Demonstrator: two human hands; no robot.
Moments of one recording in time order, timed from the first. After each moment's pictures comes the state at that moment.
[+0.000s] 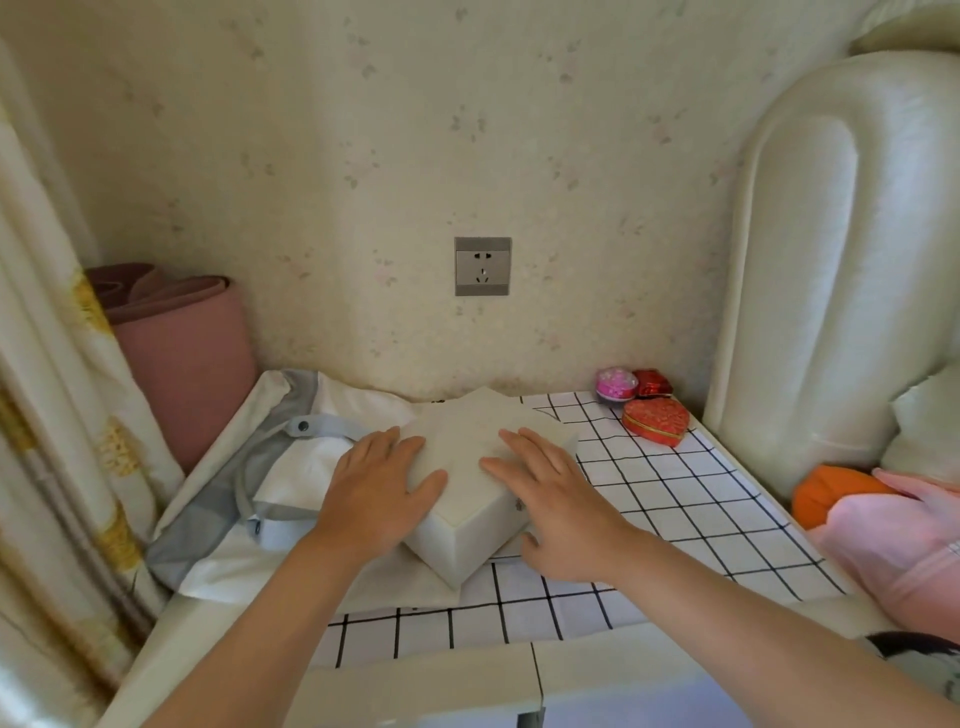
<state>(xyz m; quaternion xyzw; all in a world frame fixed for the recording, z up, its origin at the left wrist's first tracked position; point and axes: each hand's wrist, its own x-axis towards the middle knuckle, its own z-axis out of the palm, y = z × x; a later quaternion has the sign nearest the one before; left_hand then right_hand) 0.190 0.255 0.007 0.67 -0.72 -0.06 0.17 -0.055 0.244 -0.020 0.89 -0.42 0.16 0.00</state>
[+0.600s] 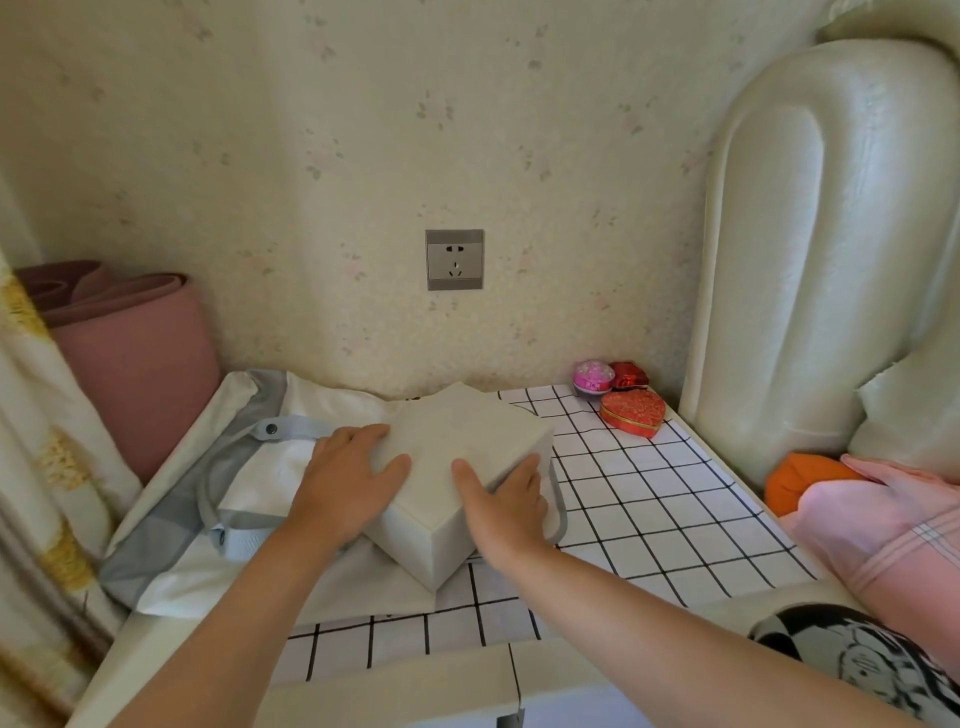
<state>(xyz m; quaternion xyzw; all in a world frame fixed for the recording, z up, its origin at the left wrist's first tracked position) 0.191 0.235 0.007 0.69 -0.65 -0.15 0.27 0.015 0.246 -0.025 0.48 -0.69 0.38 -0.39</state>
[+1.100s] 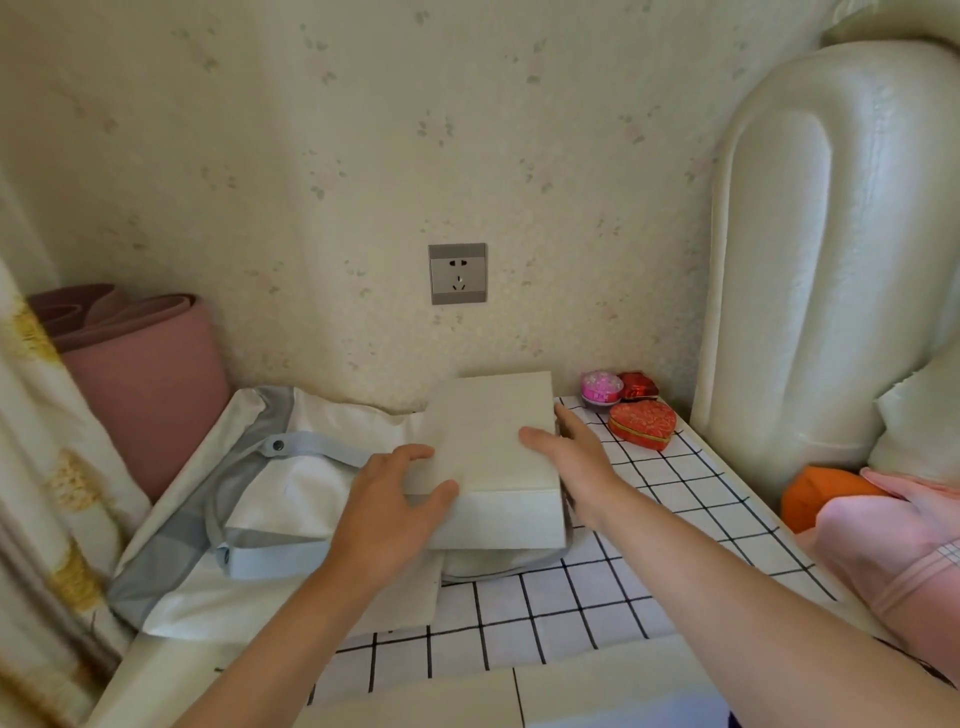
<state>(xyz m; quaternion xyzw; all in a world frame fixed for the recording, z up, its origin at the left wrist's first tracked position) 0.152 0.258 0.006 0.64 -0.63 -0.22 0.38 -0.065 0.199 0.013 0.45 -0.48 0.52 -0.54</state>
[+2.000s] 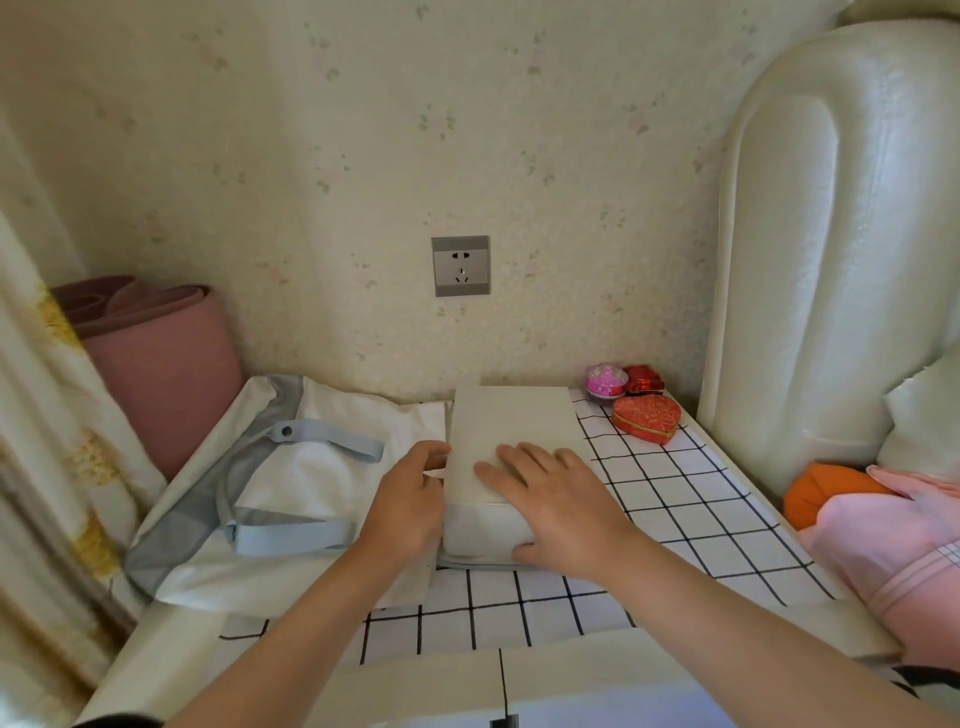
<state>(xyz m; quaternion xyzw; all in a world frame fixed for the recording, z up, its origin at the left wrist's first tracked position) 0.123 0.248 -0.005 0.61 -0.61 -0.30 0.41 -0.082 0.238 -0.014 0.89 -0.42 0.08 0.16</state>
